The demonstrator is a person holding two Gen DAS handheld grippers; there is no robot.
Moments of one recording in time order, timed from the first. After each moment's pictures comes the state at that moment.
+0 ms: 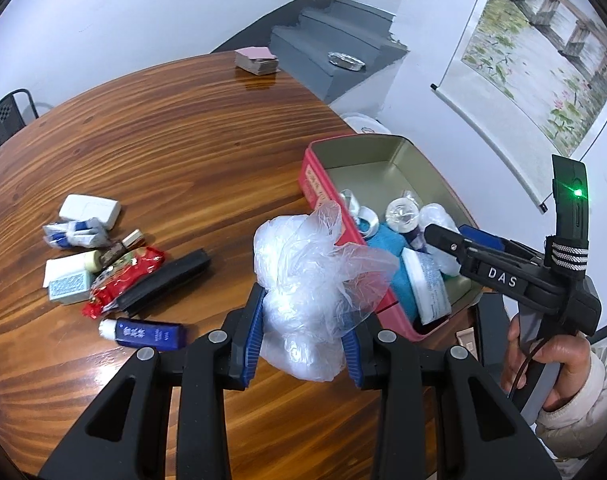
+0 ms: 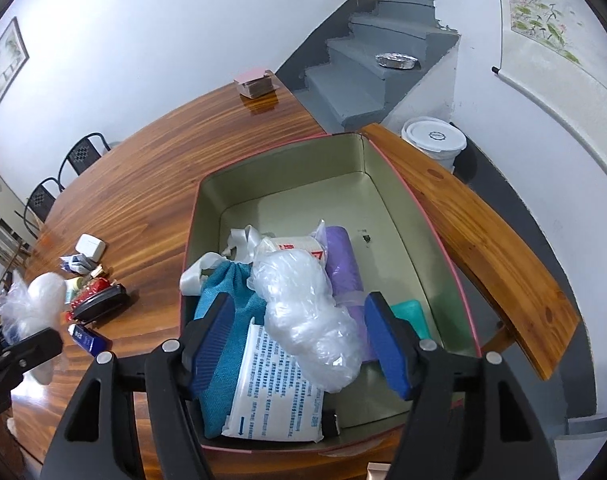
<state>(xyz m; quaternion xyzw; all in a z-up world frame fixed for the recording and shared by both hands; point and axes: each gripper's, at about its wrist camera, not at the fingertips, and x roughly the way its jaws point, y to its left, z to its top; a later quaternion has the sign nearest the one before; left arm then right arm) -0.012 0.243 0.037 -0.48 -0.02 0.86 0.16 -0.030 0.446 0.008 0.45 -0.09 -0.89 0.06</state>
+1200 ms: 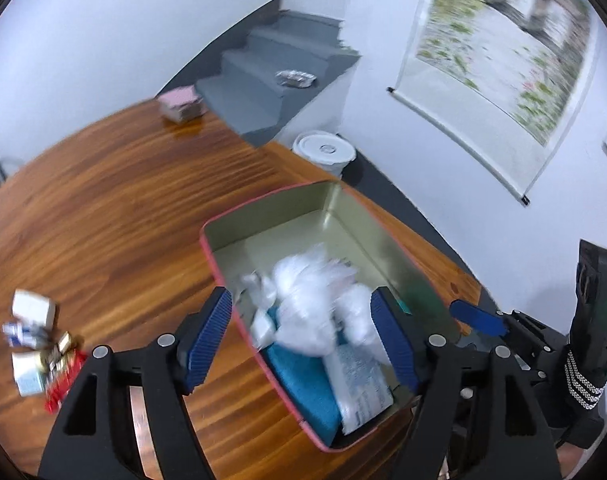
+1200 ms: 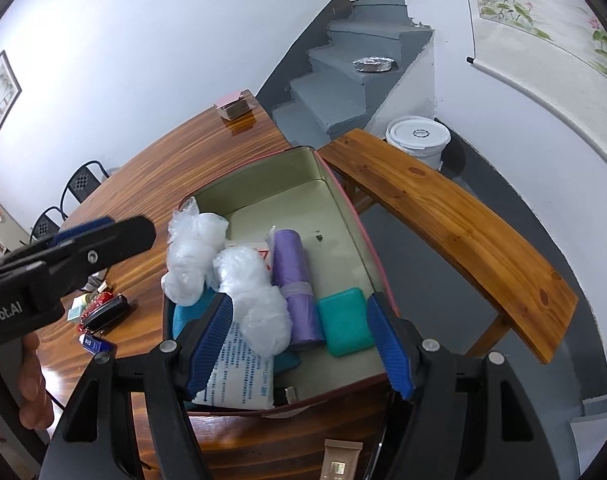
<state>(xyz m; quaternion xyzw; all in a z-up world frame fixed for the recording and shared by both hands) -0.061 0.334 0.058 -0.45 0.01 0.87 0.21 -0.006 0.492 0.021 0.43 -0.13 -0.89 0.04</state>
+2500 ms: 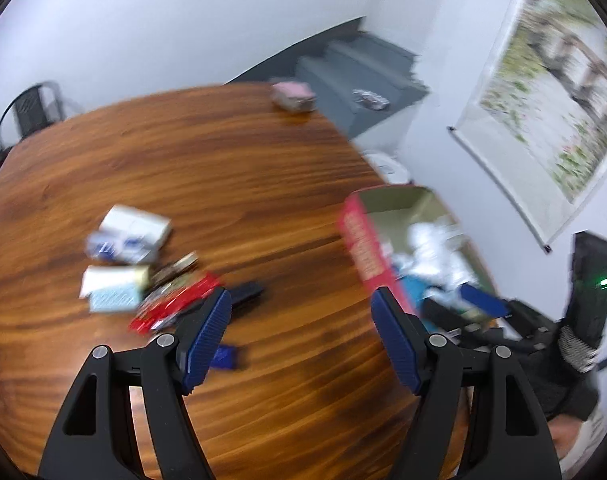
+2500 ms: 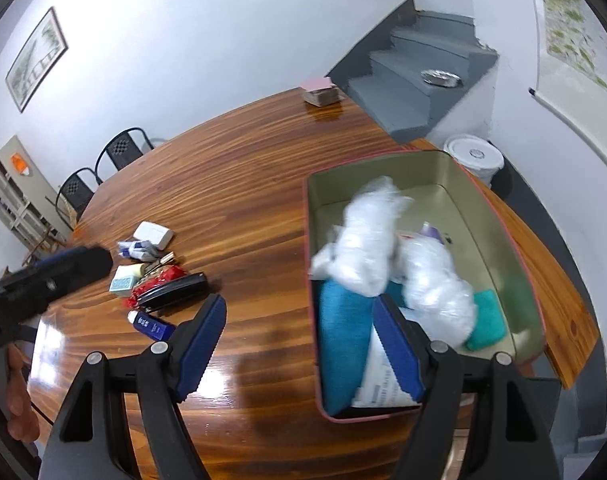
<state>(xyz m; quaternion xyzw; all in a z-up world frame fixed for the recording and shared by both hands) -0.011 0.170 0.056 -0.45 -0.06 0.88 0.12 0.001 0.373 0.035 0.43 -0.08 -0.89 0.12</state>
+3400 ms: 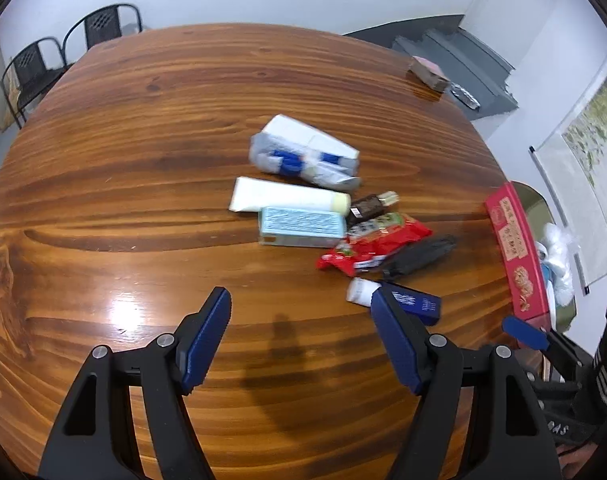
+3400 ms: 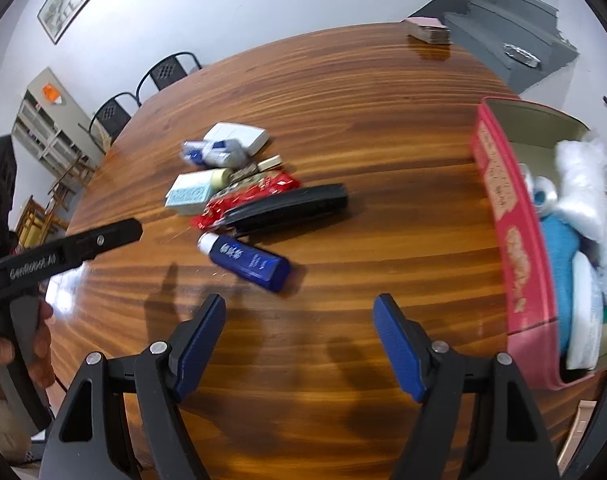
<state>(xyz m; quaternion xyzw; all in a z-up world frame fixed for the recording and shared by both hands) -0.006 0.008 -0.016 -0.51 -0.13 0.85 0.01 0.012 0.237 -0.019 0.51 -0.02 -0.83 0.21</state>
